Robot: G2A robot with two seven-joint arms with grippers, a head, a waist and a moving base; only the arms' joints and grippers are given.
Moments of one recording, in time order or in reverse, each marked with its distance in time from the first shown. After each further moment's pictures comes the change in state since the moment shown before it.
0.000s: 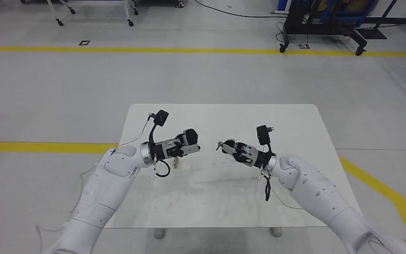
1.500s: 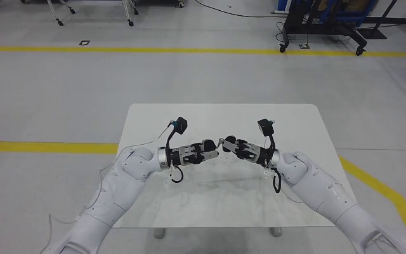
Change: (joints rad) left arm -0.041 -0.025 0.153 0.042 0.150 -0.018 0.148; right arm 0.026 0.040 -0.023 -0.057 0.404 0.000 0.316
